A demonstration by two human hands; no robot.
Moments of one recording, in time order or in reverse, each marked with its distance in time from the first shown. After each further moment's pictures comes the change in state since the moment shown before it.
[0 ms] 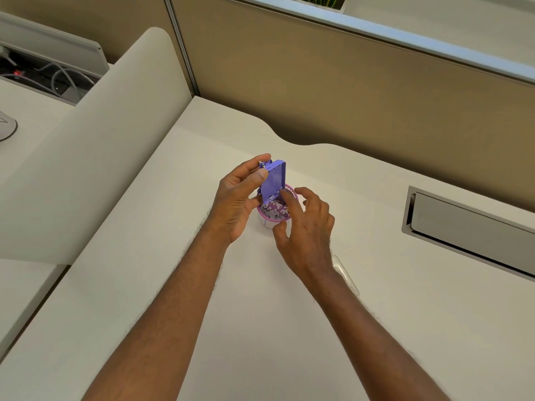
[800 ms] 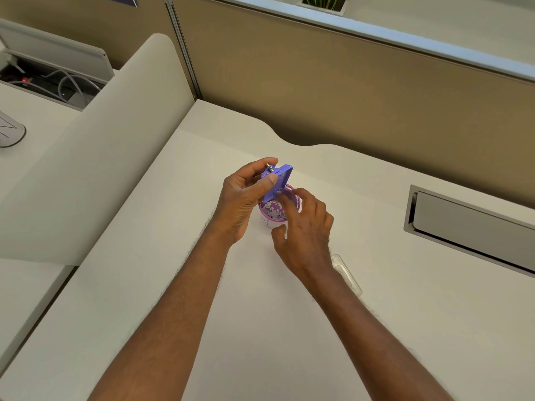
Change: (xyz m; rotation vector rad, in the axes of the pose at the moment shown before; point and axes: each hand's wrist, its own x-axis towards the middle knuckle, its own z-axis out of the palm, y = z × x) left_hand -0.005 0.002 0.000 0.147 -0.028 0.078; right_hand -0.005 -0.007 0.000 -0.039 -0.020 -0.013
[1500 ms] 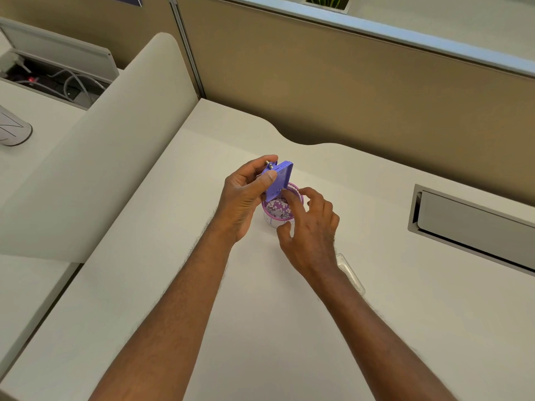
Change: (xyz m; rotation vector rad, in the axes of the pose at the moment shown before) left_hand -0.001 0.002 -0.002 -0.071 0.012 -0.016; right_hand 0.001 0.004 -0.001 0.014 0.009 0.001
